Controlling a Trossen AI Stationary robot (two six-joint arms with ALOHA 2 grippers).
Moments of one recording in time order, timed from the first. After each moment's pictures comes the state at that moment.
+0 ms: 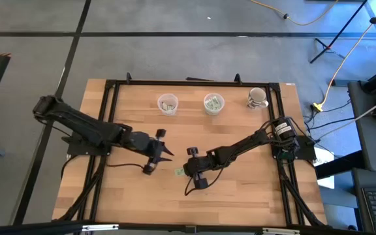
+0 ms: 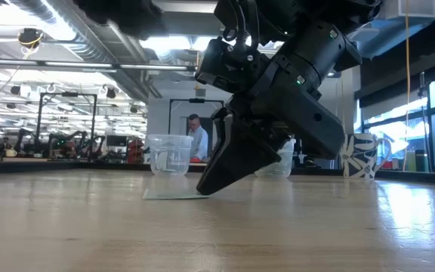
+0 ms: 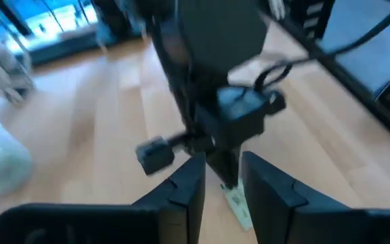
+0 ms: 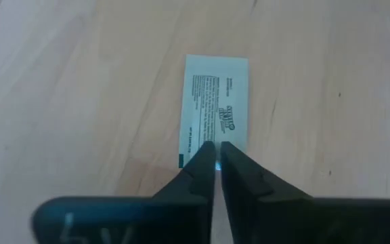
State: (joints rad) left arm -0.29 1.22 0.77 -0.09 -0.10 0.09; right arm 0.29 2.08 1.19 -0.05 0.11 -0.05
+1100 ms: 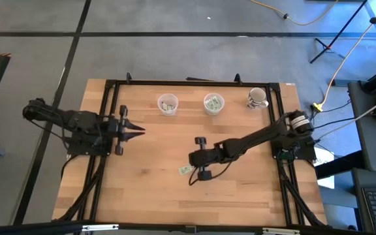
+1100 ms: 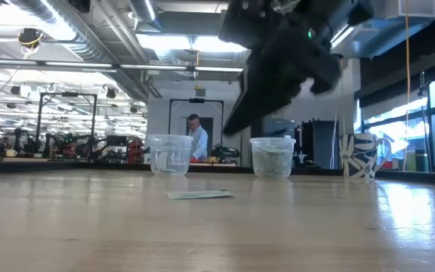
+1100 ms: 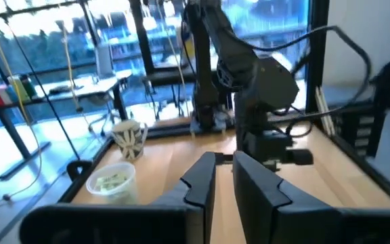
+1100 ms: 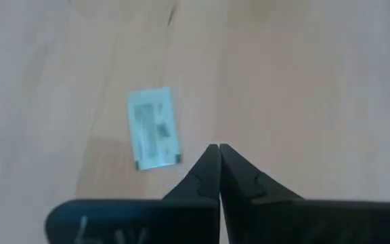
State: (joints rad) left arm -0.32 0.50 0.56 -0.12 -0.36 0.09; right arm 0.27 1.86 1.18 -0.23 0.24 0.03
